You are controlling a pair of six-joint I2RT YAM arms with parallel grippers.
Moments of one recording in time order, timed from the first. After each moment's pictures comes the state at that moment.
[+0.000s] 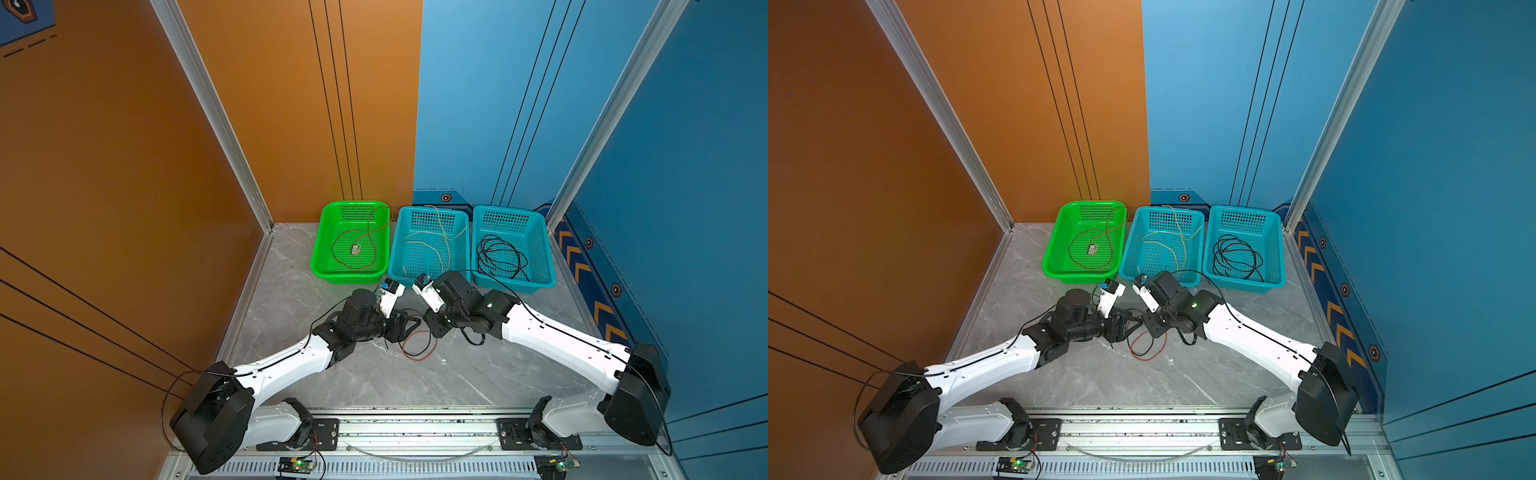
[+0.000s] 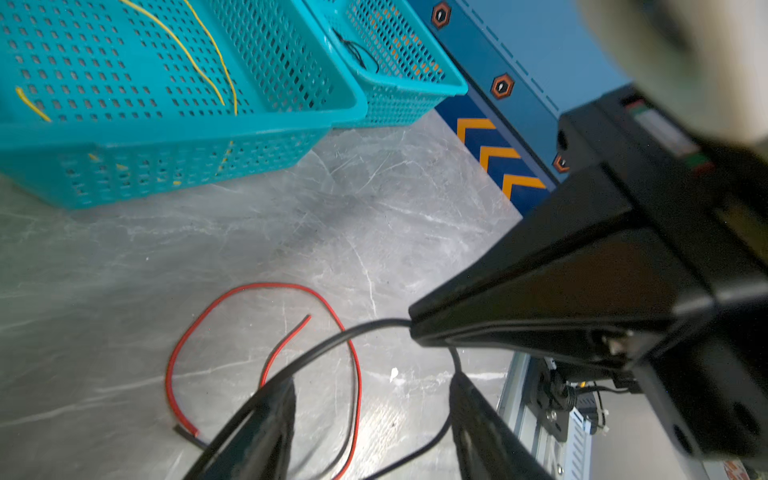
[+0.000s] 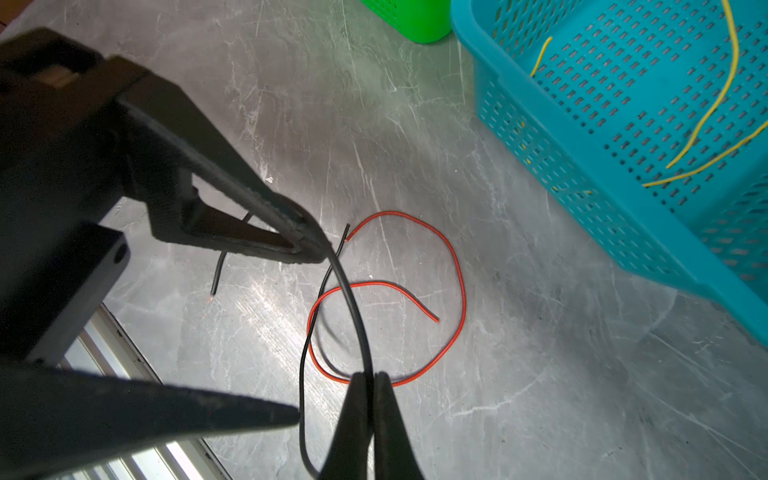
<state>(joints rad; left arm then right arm) -0.67 1.24 0.62 0.19 0.39 -0.43 0.83 1.40 1.13 -0.65 -0.04 0.11</state>
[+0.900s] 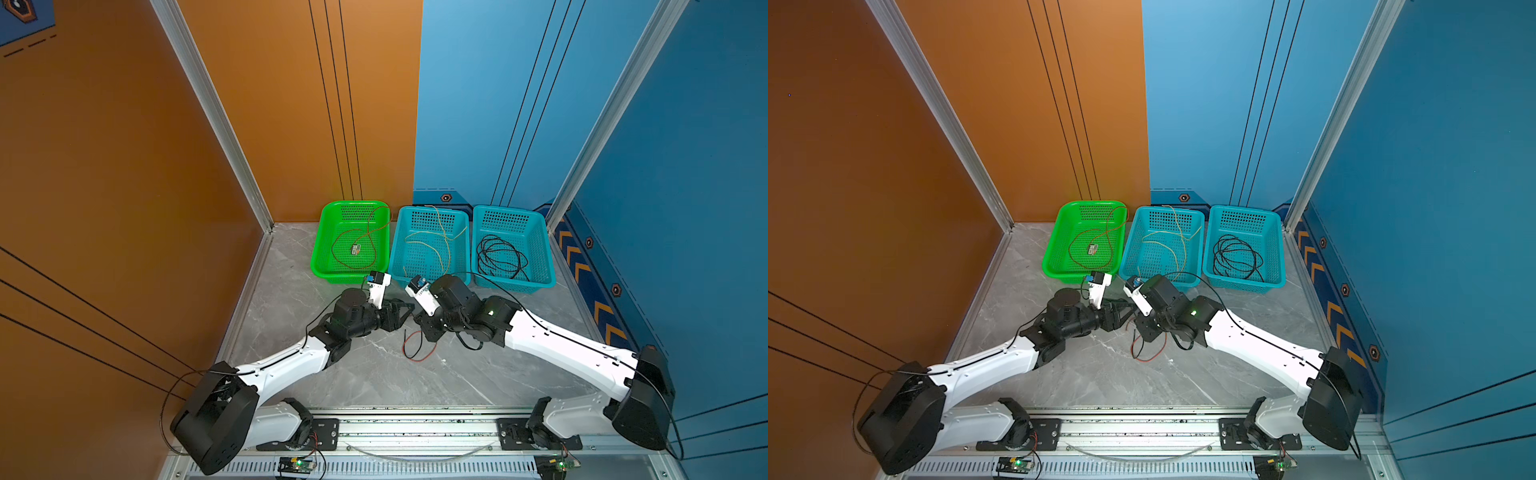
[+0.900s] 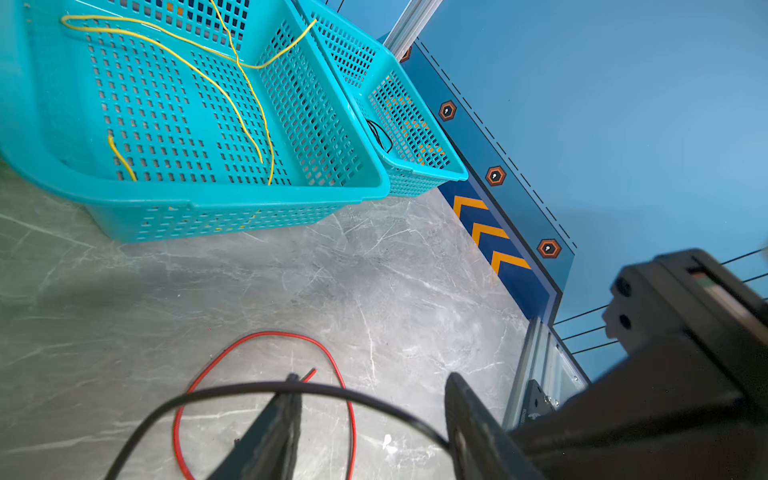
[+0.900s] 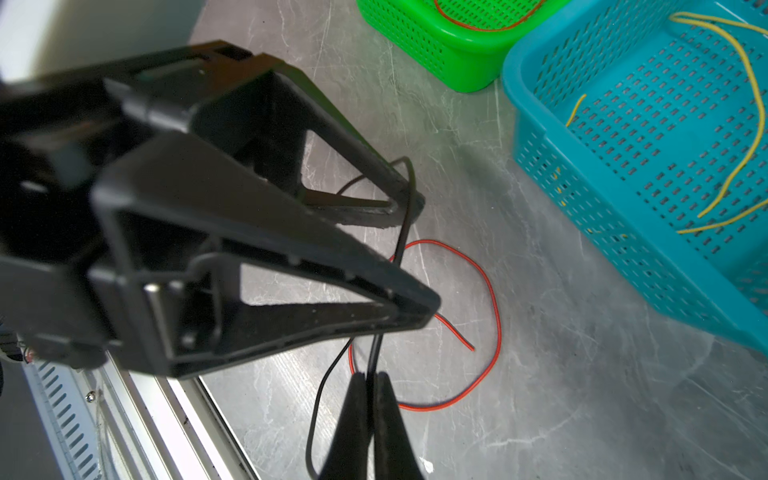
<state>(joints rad) -0.62 1.25 0.56 0.38 0.36 -0.59 0.90 1.37 1.13 -0.59 -0.04 0.13</state>
